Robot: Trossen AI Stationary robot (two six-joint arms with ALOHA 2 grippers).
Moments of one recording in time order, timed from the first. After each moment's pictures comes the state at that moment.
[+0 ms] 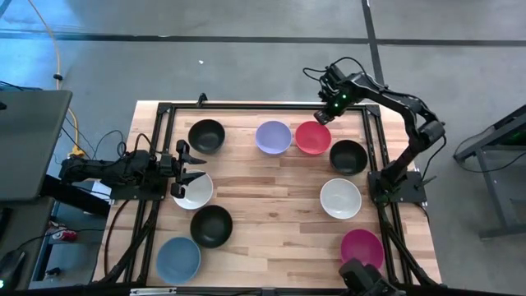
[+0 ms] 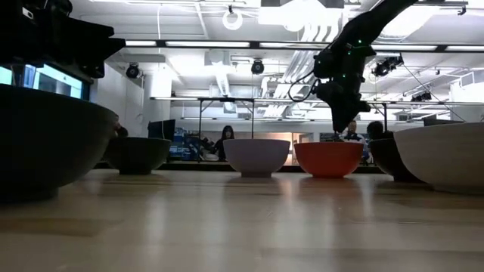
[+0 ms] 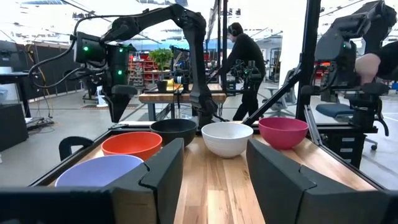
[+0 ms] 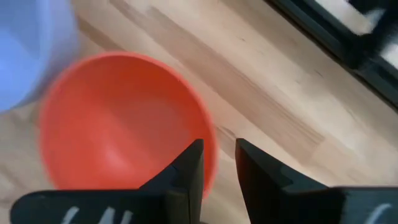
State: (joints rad) left arm 0.06 0.05 0.01 0.16 -0.06 0.03; right arm -0.90 1.64 1.29 -0.99 -0.14 0.00
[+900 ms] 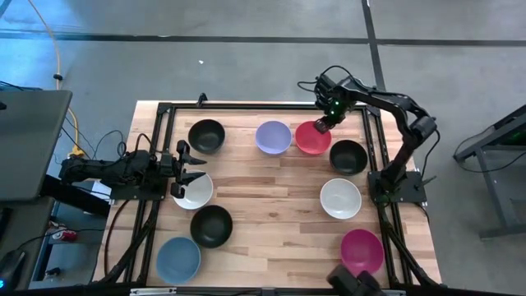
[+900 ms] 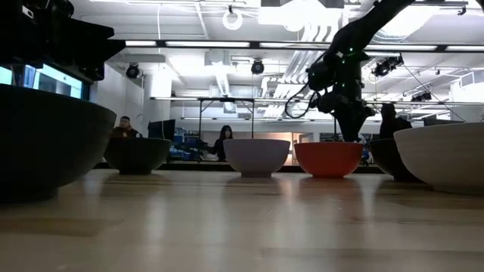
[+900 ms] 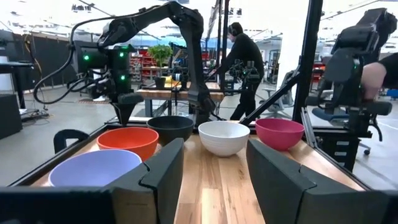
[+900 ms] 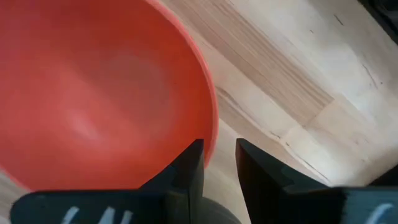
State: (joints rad) left arm 0.06 0.05 0.01 0.15 -0.06 -0.02; right arm -0.83 1.73 1.29 -1.09 -0.06 0.03
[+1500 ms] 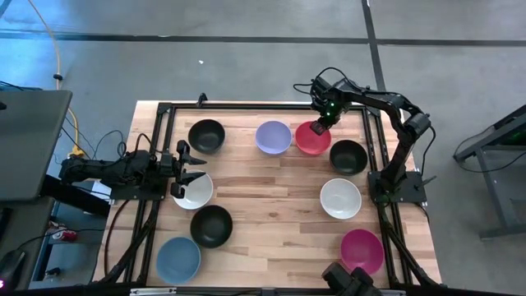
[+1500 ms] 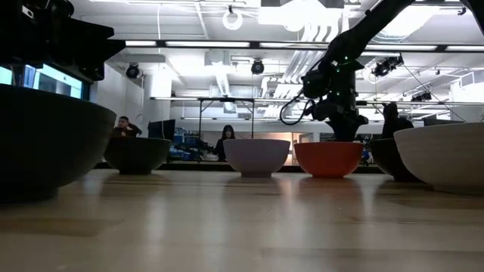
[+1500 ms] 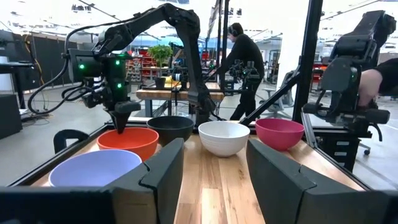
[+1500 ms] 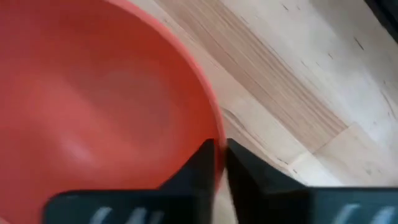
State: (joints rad) left arm 0.06 0.05 0.01 0.15 -0.06 -0.02; right arm -0.82 1.79 1.29 -1.03 -0.06 -0.01
